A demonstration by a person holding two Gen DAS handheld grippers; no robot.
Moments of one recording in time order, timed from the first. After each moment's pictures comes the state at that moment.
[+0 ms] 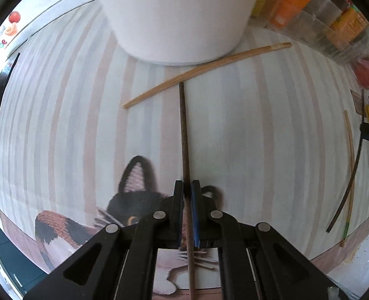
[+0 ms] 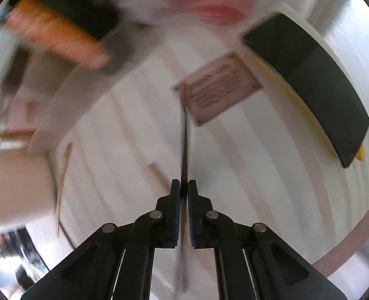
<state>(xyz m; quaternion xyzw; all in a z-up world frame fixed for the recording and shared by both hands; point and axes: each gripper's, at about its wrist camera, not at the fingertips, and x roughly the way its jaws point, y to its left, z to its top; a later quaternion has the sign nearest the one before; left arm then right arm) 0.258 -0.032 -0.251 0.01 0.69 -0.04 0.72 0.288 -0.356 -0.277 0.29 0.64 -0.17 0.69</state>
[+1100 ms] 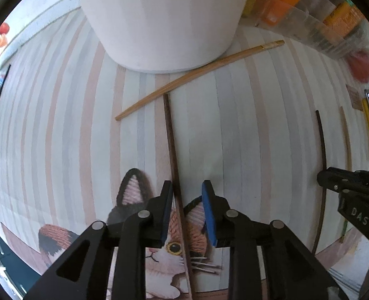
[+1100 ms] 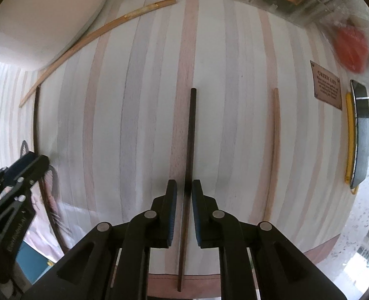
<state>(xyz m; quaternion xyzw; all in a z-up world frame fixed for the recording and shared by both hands) 0.267 -0.038 -0.247 0.03 0.68 -0.06 0.73 0.321 -0.149 -0.304 0.02 0.75 -0.05 0.65</state>
